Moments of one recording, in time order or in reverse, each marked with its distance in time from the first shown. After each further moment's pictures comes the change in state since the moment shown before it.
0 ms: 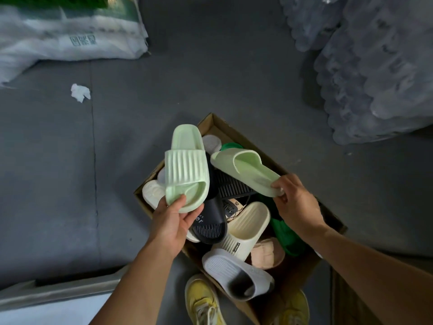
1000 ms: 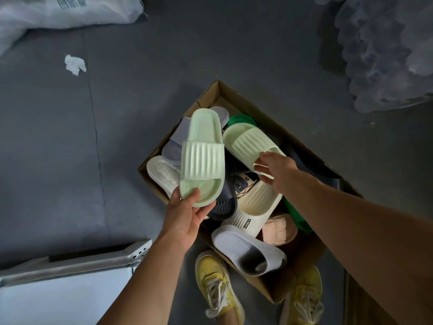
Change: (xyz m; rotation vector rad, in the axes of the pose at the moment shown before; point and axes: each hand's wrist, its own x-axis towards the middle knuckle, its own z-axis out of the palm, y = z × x) left_hand 0.010 -0.041 -0.039 0.066 -0.011 -0.070; right_hand 0.056 -0.033 0.066 1.099 -0.204 0.987
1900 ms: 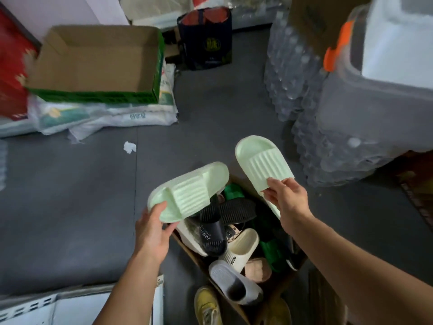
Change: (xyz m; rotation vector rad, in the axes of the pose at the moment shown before) left_hand -0.228 0.153 0.070 0.020 0.165 0.376; right_hand -0.297 -0.118 -0.075 0.175 0.039 -0.493
